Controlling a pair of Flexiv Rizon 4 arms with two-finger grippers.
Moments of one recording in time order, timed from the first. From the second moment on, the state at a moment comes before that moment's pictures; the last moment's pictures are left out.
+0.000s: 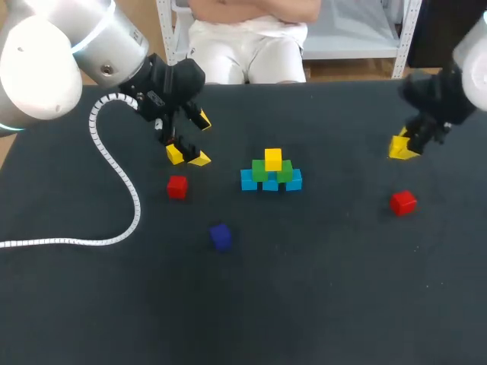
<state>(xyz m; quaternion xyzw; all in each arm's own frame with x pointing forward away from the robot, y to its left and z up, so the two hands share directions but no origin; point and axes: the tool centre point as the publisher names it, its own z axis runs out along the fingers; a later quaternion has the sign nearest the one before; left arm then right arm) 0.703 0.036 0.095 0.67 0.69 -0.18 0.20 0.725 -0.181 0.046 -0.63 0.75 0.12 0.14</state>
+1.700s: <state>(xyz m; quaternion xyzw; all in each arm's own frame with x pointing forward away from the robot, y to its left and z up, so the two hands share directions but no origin) 0.703 0.036 0.095 0.67 0.69 -0.18 0.20 0.721 -0.072 0.101 -0.69 0.70 0.10 0.14</state>
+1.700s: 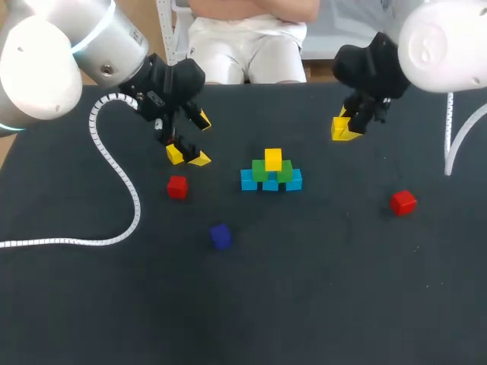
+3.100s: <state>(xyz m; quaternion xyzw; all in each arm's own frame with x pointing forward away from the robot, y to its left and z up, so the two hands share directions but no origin) 0.703 0.036 0.095 0.67 0.69 -0.18 0.20 0.662 -0.029 0.074 -0.67 0.72 0.10 0.11</state>
